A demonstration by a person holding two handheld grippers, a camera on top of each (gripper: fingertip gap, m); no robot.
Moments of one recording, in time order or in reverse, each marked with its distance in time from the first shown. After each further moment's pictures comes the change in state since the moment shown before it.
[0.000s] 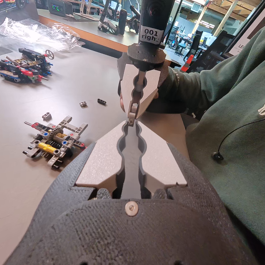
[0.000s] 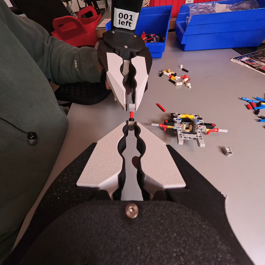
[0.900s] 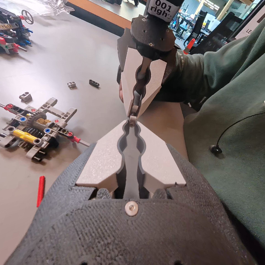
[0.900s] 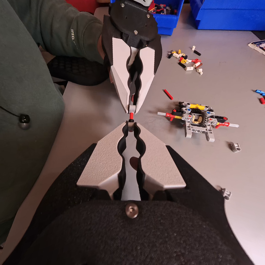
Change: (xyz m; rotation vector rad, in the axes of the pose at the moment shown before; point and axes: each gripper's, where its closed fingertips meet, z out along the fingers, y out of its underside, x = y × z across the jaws) left arm 0.004 0.026 0.013 -0.116 0.032 -0.072; right arm -0.008 0.024 0.007 -0.133 -0.009 -0.071
